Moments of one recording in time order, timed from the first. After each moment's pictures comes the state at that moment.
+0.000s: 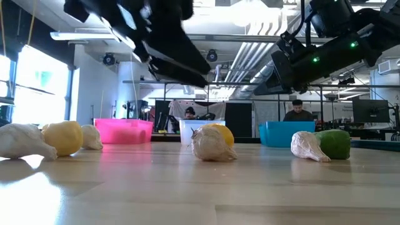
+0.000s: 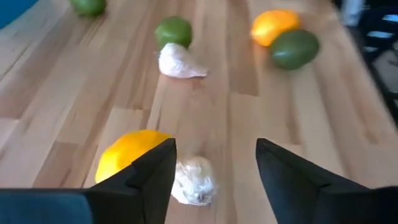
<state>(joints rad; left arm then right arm) -0.31 1.71 0.96 0.09 -0.25 -0.33 0.03 1.31 0.38 0.56 0.59 0.20</state>
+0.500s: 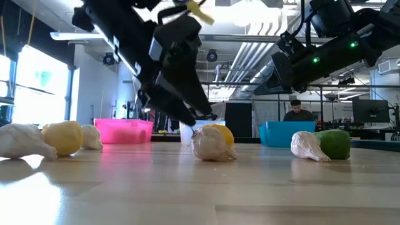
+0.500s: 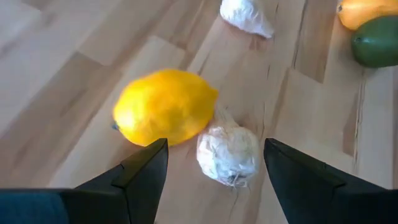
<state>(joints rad) -0.29 1.83 1.02 -0.04 -0.28 -0.67 0.03 1.31 0.38 0.56 0.59 0.17</state>
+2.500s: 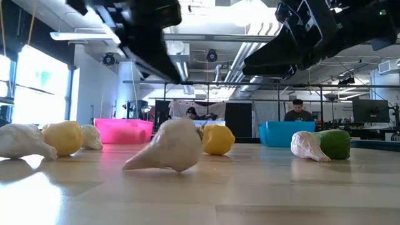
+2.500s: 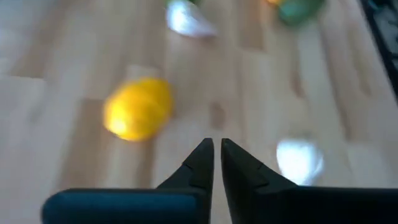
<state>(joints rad) -0.24 1.57 0.93 -0.15 -0.07 -0.26 0.29 1.42 0.51 0.56 0.37 0.16</state>
